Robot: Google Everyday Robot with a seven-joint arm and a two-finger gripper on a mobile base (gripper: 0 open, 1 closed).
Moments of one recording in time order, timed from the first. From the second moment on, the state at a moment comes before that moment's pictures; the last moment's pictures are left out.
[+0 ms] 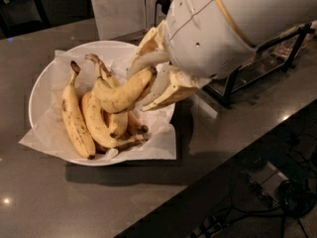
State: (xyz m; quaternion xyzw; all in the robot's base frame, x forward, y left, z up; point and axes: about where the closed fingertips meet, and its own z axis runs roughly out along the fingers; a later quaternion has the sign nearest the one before) arm 0.385 0.024 1.021 -0.81 0.46 0.09 0.35
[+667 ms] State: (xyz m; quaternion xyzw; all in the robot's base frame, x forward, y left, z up) arm 0.347 -0.009 1.066 -0.78 0.43 0.06 0.44
